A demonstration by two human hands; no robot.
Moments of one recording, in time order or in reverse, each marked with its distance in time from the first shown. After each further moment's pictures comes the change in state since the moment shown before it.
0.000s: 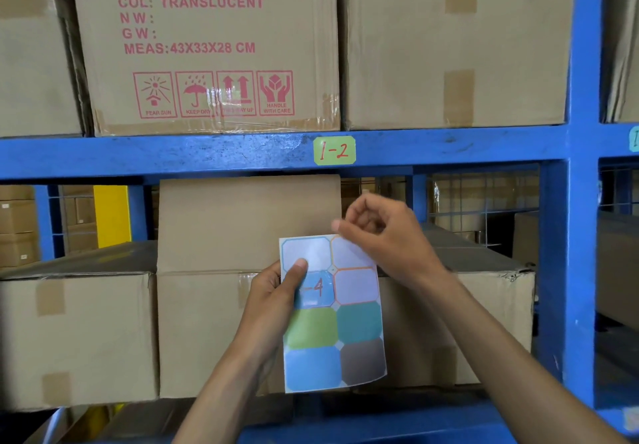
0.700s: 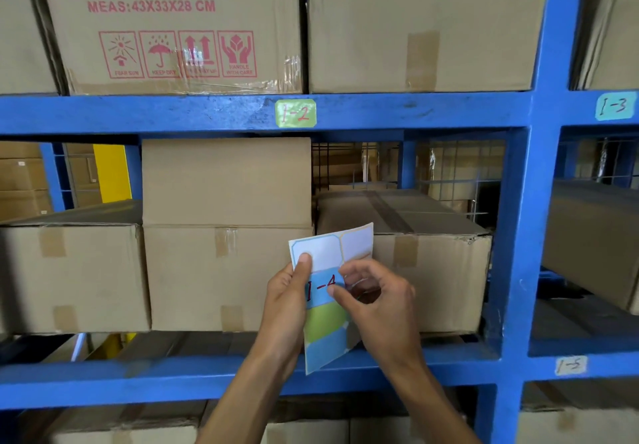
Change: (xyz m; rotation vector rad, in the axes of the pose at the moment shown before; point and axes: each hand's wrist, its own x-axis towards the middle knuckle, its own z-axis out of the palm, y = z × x) left_hand -0.062 -0.036 0.078 -0.133 0.073 -0.130; right_hand -0.140 0.028 -0.013 0.052 0.179 0.207
